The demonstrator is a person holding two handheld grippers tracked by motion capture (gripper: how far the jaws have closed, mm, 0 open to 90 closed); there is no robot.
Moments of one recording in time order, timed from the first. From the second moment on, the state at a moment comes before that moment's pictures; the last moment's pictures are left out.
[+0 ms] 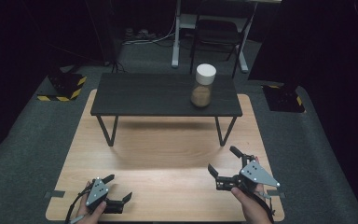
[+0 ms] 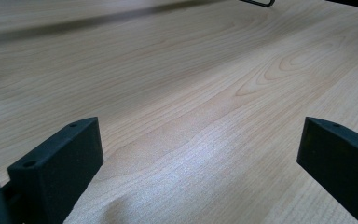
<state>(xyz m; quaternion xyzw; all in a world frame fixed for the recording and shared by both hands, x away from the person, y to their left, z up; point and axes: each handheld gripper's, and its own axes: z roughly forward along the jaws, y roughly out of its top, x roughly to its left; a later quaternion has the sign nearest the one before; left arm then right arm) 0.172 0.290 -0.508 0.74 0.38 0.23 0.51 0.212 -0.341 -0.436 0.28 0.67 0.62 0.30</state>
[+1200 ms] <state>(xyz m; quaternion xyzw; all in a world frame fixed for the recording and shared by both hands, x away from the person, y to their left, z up) 0.172 0.291 -0.509 0.74 0.37 0.23 0.51 0.207 -0.373 -0.520 0.39 0.70 0.55 0.24</state>
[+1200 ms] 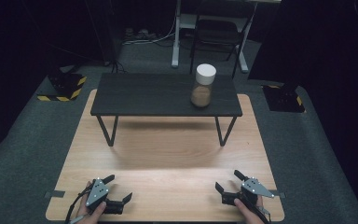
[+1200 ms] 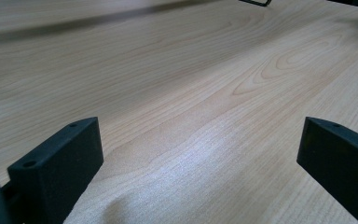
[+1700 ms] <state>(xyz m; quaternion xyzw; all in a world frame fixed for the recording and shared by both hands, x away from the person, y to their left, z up) 0.173 0.292 -0.509 0.75 0.37 0.22 0.51 0.210 -0.371 -0.518 0.37 0.72 0.54 0.24</state>
